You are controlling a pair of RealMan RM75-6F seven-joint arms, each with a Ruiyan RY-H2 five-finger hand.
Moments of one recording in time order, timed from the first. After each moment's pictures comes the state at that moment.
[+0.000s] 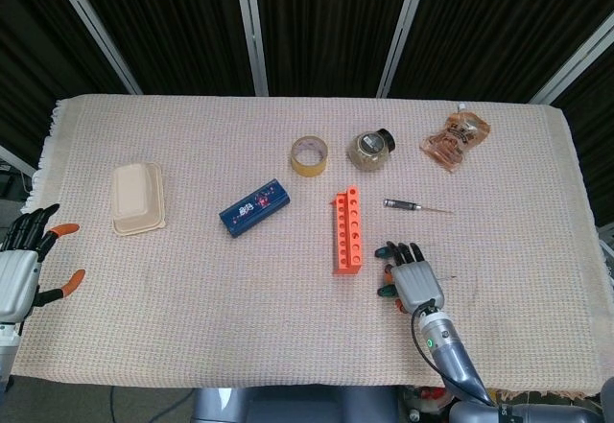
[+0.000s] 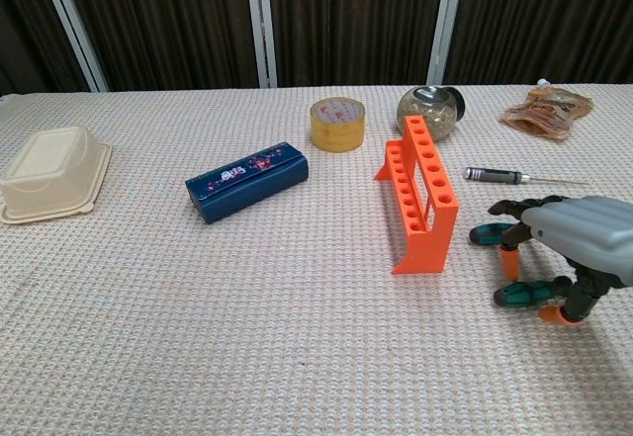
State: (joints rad) left arm -0.15 -1.08 -0.09 -1.76 1.45 1.45 0.00; right arm 0.56 -1.54 0.03 -1.71 -0.90 1.17 -0.76
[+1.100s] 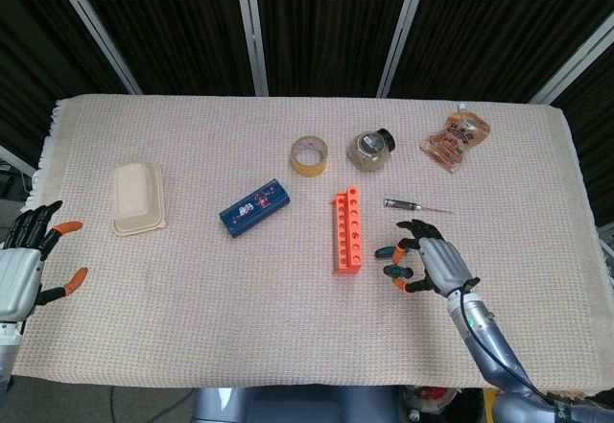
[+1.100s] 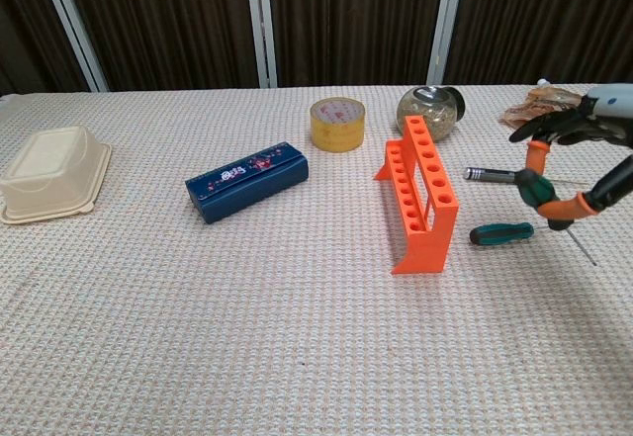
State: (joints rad) left arm -0.16 -1.07 -0.09 -1.79 1.47 1.46 0.02; right arm 0.50 -1.20 0.20 -1.94 -0.98 0.98 -0.05
